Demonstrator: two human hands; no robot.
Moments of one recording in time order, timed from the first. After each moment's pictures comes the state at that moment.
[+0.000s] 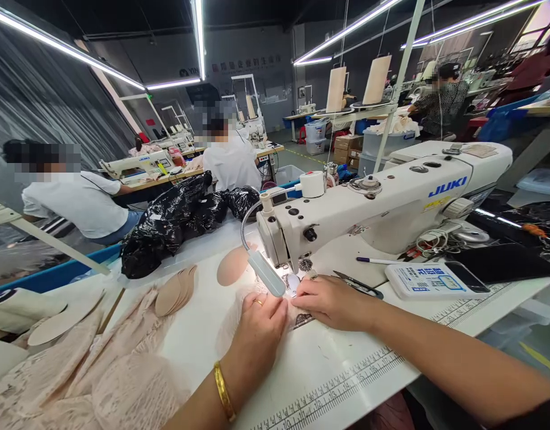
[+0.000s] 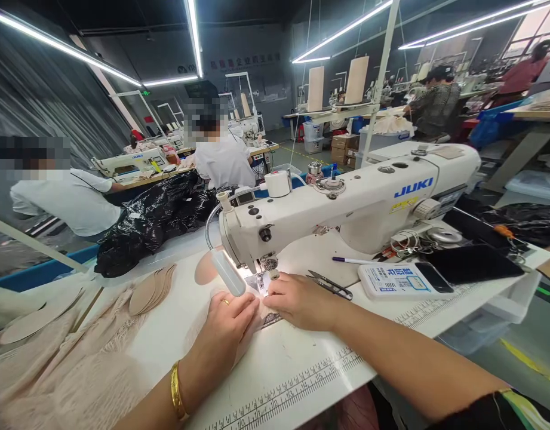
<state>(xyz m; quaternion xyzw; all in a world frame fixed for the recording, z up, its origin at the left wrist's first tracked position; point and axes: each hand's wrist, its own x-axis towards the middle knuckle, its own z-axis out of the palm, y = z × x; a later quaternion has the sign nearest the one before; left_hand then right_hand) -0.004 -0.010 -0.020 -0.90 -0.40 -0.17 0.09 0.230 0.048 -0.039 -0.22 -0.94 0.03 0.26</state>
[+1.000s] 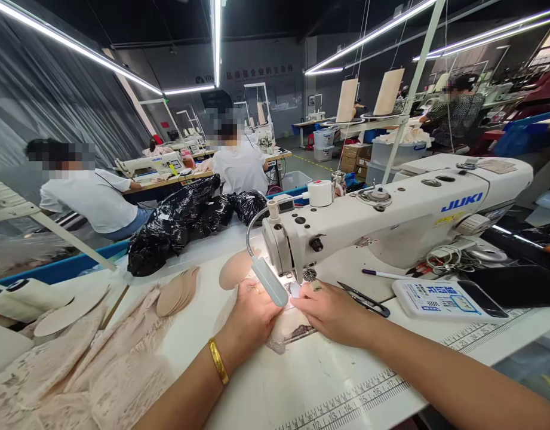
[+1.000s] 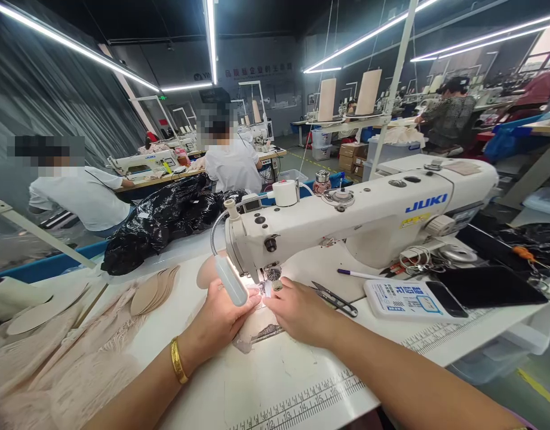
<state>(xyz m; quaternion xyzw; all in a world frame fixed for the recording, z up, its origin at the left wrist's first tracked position) -0.021 0.029 -0.013 -0.91 -0.35 -0.21 0.07 0.221 0.050 -0.046 -0.31 -0.93 0.05 0.21</state>
